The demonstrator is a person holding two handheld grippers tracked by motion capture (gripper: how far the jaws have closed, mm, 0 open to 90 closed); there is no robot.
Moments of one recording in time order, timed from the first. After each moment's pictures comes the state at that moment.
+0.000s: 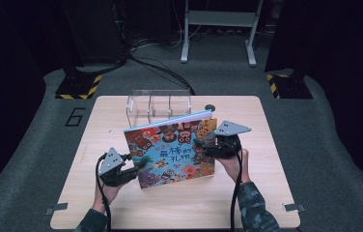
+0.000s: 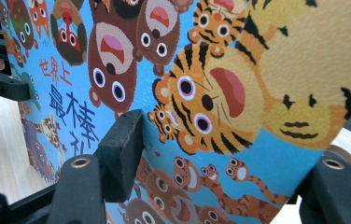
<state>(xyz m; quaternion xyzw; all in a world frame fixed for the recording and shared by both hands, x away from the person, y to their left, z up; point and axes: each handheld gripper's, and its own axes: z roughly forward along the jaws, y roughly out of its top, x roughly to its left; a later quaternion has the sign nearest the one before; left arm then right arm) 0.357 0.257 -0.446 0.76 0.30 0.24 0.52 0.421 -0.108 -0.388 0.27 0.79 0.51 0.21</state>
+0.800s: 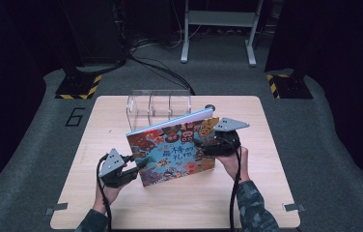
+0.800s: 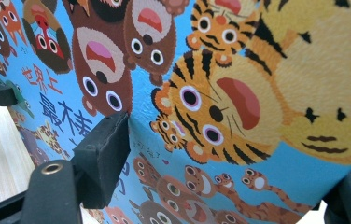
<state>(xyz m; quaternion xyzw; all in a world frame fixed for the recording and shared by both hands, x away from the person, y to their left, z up) 0.354 0.254 -0.445 0.76 0.28 0.24 0.53 0.427 -0.106 -0.384 0.29 0.79 0.49 0.20</state>
